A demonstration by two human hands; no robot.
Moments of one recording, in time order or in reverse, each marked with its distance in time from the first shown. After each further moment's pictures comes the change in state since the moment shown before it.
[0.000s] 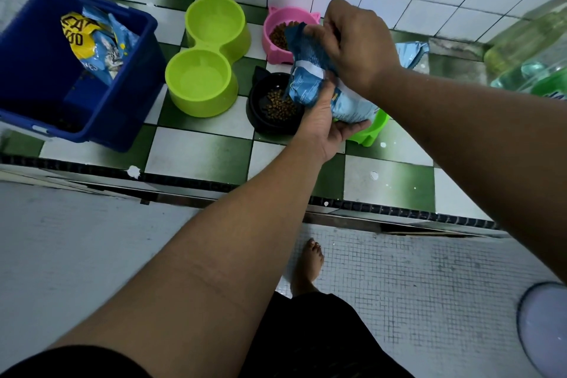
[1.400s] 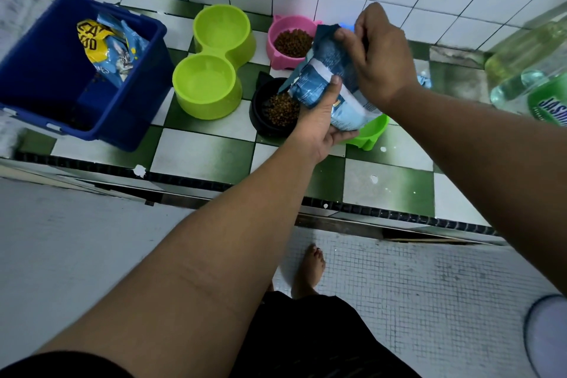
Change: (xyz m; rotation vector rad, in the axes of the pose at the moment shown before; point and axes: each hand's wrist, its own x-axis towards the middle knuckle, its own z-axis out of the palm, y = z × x) left_hand 0.004 0.002 -0.008 0.188 0.085 0.108; right_hand -0.023 0.017 -0.016 0.214 0.101 0.113
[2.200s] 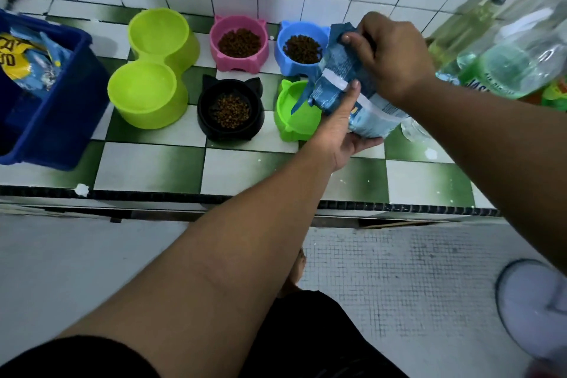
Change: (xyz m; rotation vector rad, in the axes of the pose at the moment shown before) left_hand -0.010 -0.066 0.105 0.018 -0.195 -0.158; right_hand -0.020 0.074 -0.086 -0.335 -0.033 -0.004
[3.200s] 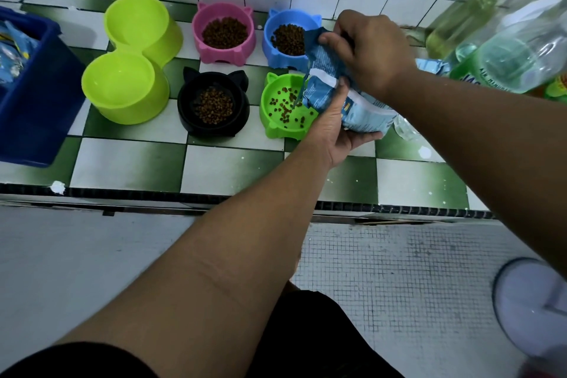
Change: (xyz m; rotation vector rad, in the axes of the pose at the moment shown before) left_hand 0.032 -0.018 0.011 -0.127 -0.019 -0.035; right_hand 0.010 0.024 0.018 0.022 -0.085 -0.070
